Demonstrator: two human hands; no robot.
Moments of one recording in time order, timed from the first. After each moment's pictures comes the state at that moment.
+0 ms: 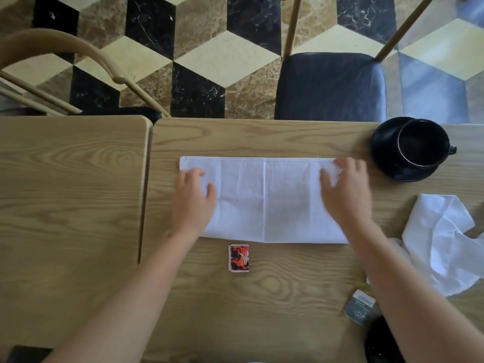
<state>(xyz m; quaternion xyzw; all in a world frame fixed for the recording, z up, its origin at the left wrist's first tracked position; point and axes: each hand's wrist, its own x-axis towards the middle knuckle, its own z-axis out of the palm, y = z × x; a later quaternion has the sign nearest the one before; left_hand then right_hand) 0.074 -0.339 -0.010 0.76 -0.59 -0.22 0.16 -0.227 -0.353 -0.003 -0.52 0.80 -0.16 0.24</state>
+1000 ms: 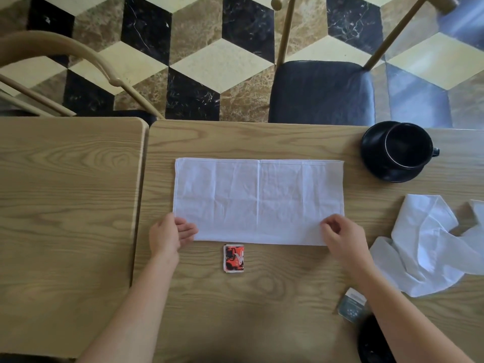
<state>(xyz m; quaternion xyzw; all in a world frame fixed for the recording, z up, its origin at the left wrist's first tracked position) 0.113 -0.282 -0.035 0.81 0.00 -0.49 0.33 -0.260 -0.263 -0.023 -0.45 0.78 -0.13 0.42</state>
